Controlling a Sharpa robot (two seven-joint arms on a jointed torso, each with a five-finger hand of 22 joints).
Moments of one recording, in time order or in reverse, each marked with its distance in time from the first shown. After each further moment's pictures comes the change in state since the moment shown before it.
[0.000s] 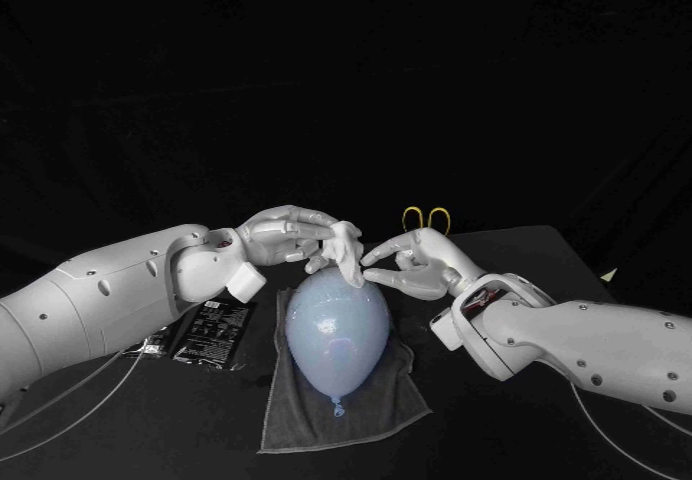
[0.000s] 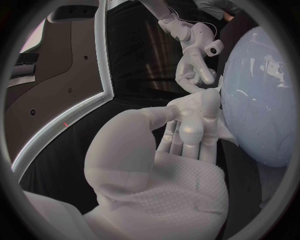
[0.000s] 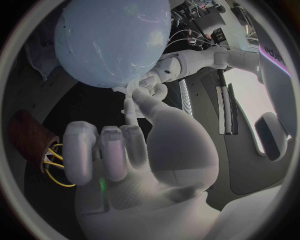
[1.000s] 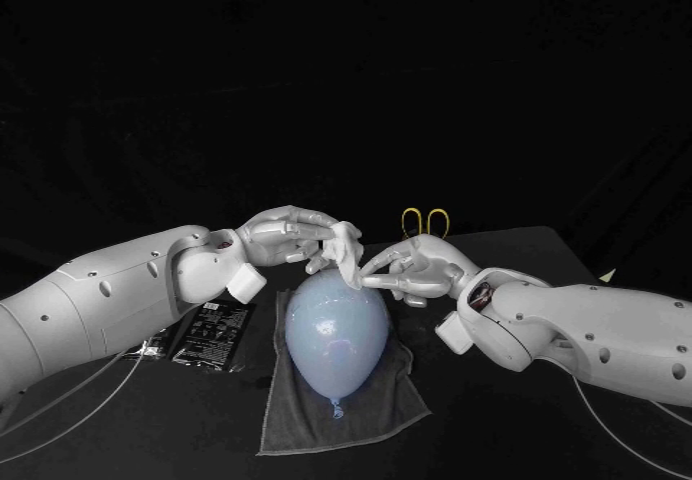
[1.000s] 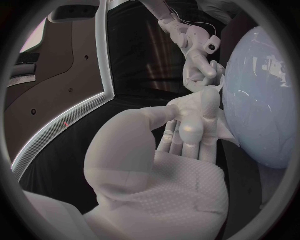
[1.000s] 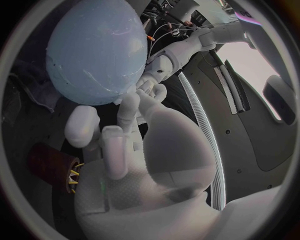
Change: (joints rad) left arm 0.000 0.008 0.000 -0.008 0.003 0.007 0.006; left_hand 0.000 0.000 0.000 0.000 0.000 0.009 0.002 -0.005 -0.010 0.000 0.000 0.000 0.000 -0.007 -0.001 0.000 -0.014 0.004 -0.004 -0.004 0.000 -0.012; right arm 0.031 -0.022 0.000 -0.016 0.252 0.243 0.005; right_hand 0.060 0.041 -0.146 0.080 0.000 -0.043 -0.007 0.068 0.024 -0.196 -0.003 -0.651 -0.669 -0.003 0.000 -0.021 -0.011 0.064 -0.125 0.003 -0.328 -0.019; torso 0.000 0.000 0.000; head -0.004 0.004
